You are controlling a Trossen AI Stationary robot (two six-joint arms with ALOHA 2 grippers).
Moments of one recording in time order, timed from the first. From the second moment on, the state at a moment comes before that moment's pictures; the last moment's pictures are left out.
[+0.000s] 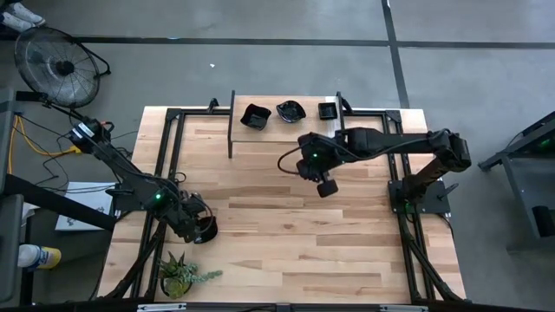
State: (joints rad) left arm -0.73 1.01 0.41 -0.64 -0.20 -1.18; right arm -0.05 1.57 1.47 -0.90 0.01 -0.47
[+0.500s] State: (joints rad) left arm -0.73 1.01 0.41 -0.64 -0.20 -1.18; right arm -0.04 1.57 1.47 -0.90 0.02 -0.45
